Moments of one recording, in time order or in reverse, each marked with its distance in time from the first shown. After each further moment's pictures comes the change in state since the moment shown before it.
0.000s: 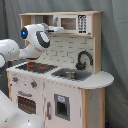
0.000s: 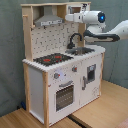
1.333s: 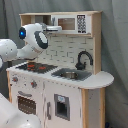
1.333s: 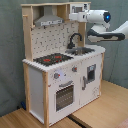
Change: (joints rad) arm 0.143 0.015 -0.099 -0.081 0.000 0.045 -0.045
